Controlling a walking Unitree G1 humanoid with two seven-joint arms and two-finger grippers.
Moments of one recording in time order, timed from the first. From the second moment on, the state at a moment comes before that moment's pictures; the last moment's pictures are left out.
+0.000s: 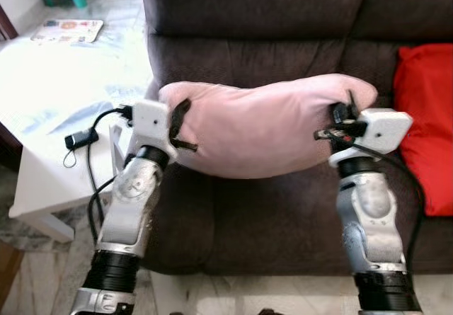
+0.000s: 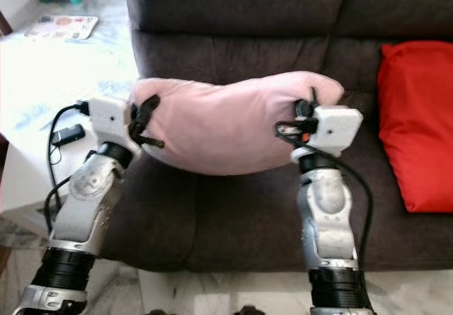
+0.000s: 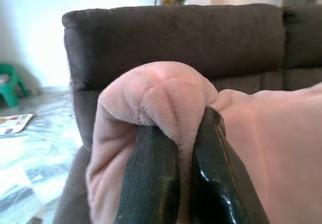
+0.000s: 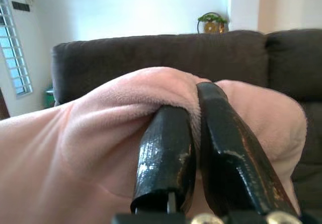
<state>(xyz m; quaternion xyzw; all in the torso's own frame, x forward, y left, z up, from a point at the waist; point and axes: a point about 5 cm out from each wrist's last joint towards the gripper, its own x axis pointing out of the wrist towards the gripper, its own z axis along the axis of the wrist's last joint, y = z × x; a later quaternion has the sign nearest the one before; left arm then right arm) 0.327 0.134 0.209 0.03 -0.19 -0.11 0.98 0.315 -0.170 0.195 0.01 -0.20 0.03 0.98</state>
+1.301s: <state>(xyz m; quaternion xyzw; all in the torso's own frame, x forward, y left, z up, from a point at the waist) 0.310 0.105 0.184 -0.02 -0.04 -0.31 0.95 0.391 -0.178 0.199 -0.07 -0.07 0.04 0.99</state>
